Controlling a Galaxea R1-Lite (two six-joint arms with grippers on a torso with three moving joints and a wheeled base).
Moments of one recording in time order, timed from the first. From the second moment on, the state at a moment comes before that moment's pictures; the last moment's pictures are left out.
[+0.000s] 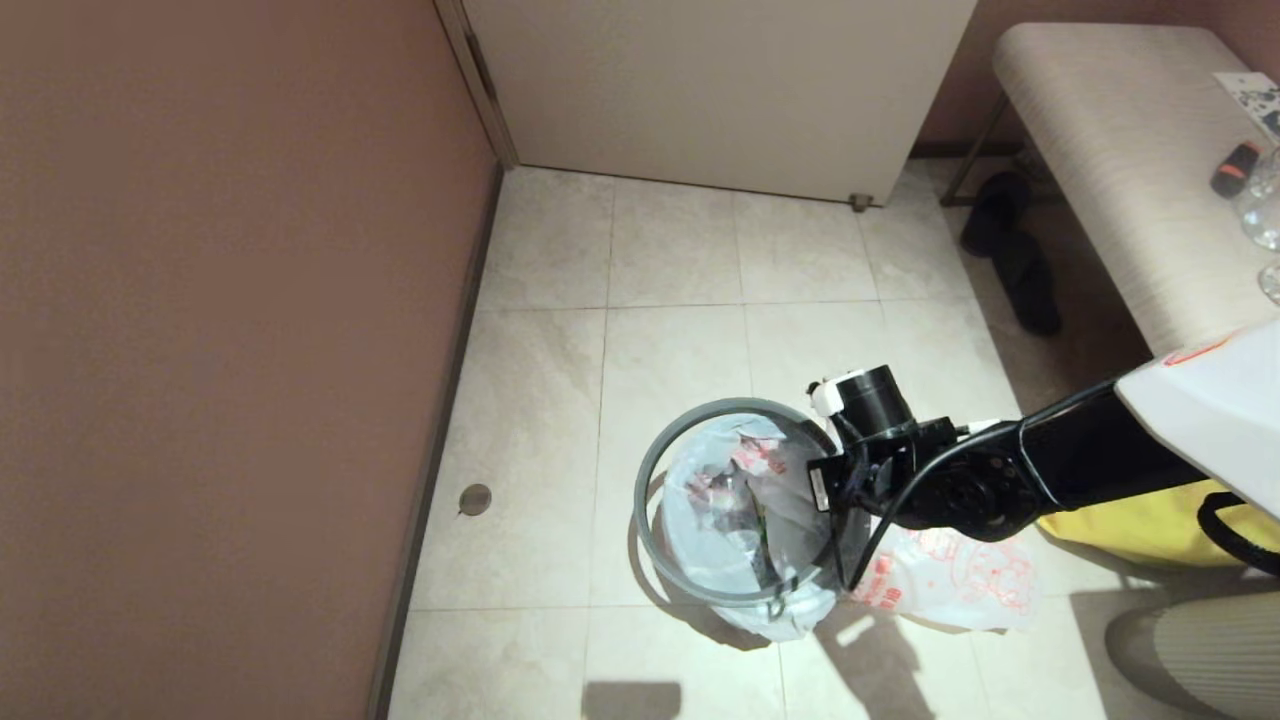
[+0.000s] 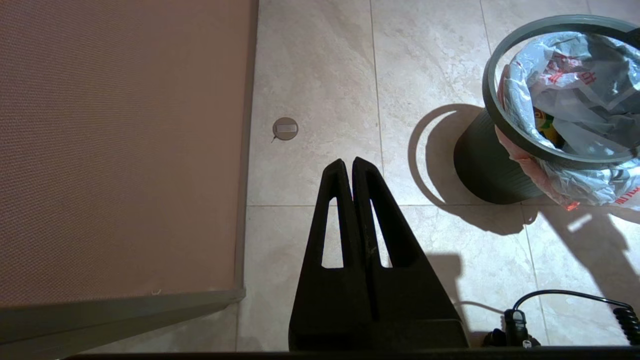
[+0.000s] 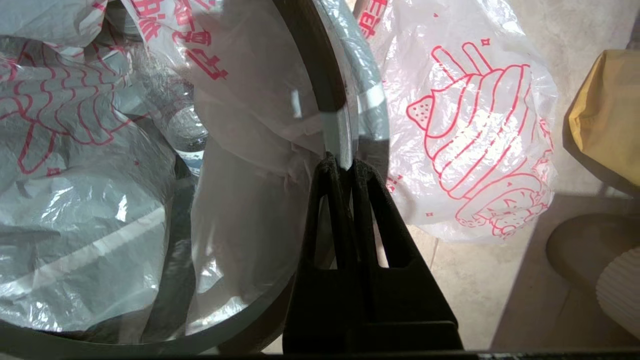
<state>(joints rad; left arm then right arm) 0.01 0.00 -0.03 0.07 0.01 -0.03 0.52 2.10 -1.22 -0.16 -0.49 0.18</state>
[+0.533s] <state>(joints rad) 0.01 0.00 -0.03 0.07 0.01 -0.03 0.52 1.85 -1.05 -0.03 -0.48 0.25</state>
